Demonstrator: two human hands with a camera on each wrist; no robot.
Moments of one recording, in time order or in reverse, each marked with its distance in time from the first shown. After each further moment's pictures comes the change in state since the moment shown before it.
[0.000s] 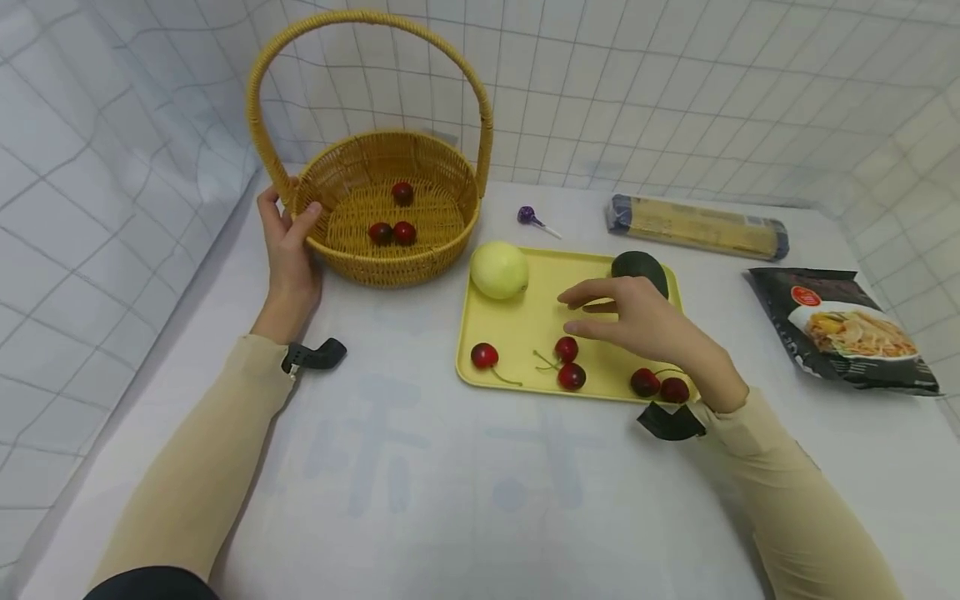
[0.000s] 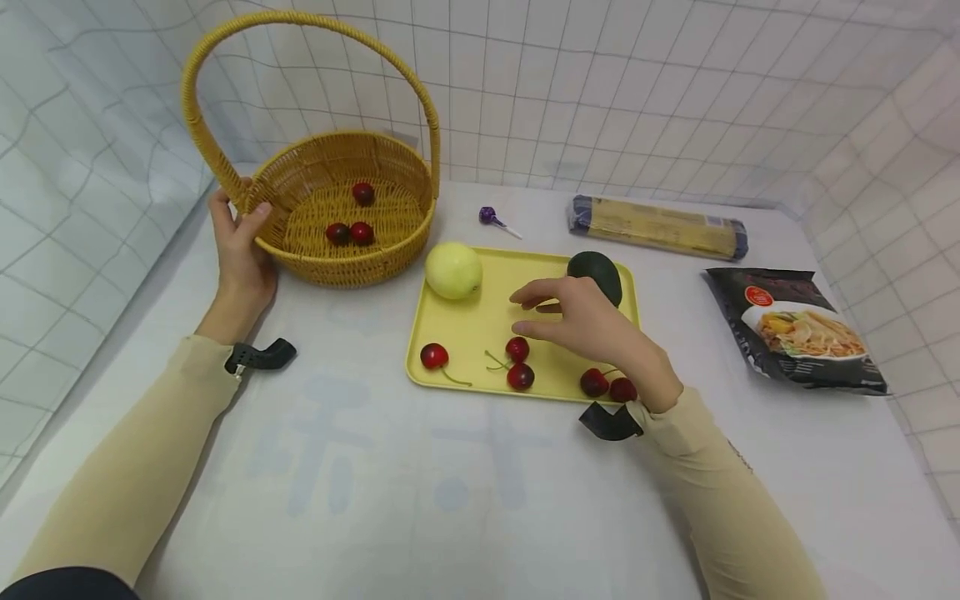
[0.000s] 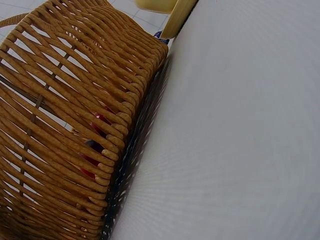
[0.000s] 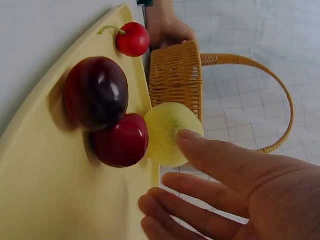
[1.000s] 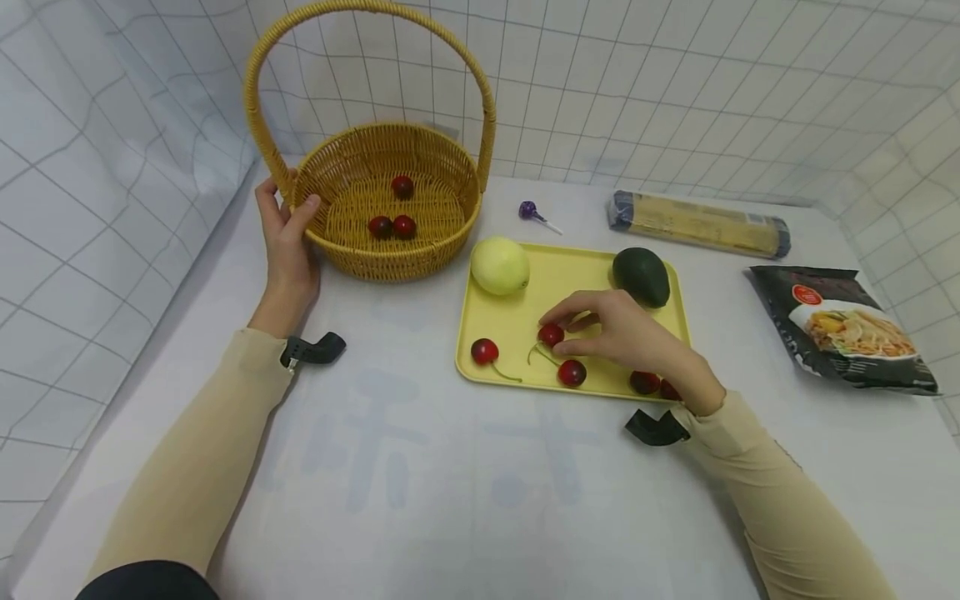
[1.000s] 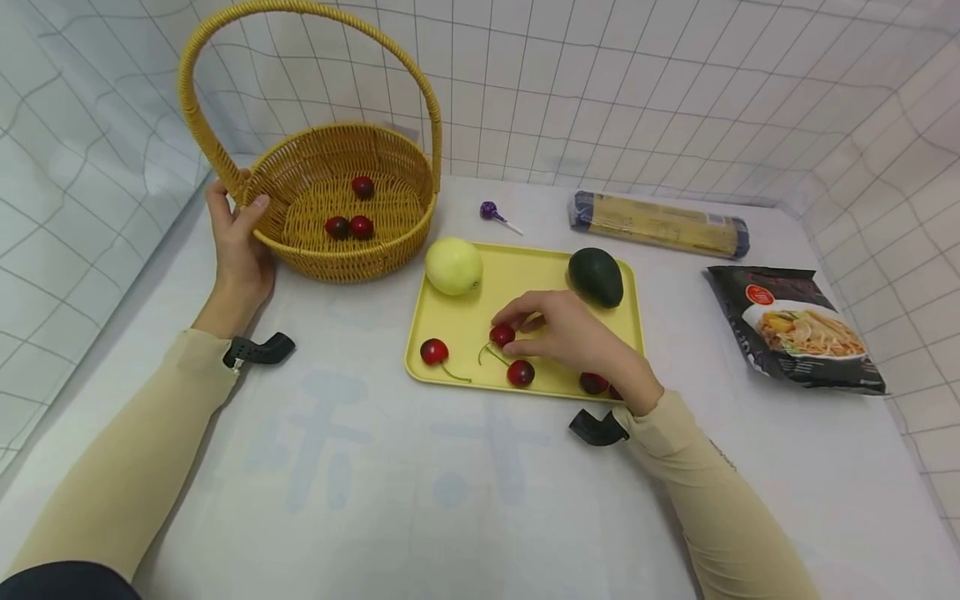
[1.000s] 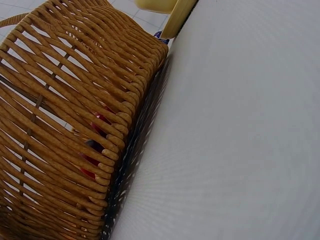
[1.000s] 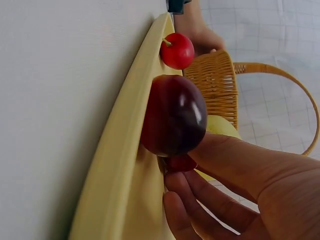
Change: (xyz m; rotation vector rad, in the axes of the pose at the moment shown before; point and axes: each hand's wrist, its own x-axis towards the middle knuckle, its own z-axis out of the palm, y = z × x) left_hand 0.000 -0.001 -0.001 0.013 -0.004 0.003; right_hand 0.005 0.012 0.026 0.039 -0.074 -0.070
